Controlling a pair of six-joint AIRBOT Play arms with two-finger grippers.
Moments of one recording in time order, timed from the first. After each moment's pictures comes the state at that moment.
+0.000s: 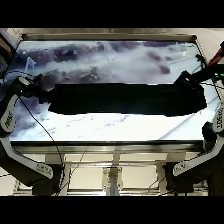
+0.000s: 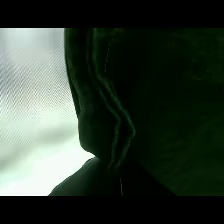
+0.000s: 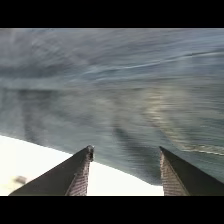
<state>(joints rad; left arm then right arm) 0.30 -1.77 1.38 1.15 -1.19 -1.33 -0.35 -1.76 1.77 -1.04 1.60 1.36</state>
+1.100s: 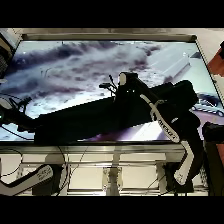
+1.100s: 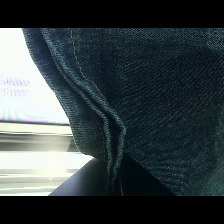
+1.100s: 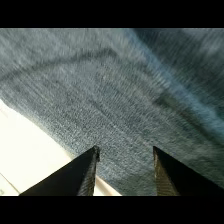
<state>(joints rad) 0.46 -1.19 0.84 1.41 -1.37 -1.25 0.55 -1.93 1.74 -1.18 1.54 1.25</state>
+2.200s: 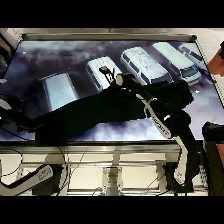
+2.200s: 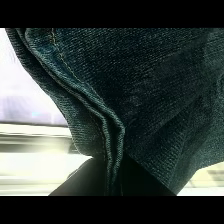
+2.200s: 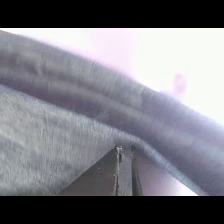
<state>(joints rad) 0.46 -1.18 0.83 1.40 -1.36 -1.25 0.54 -2.04 1.87 -1.26 0.97 1.37</state>
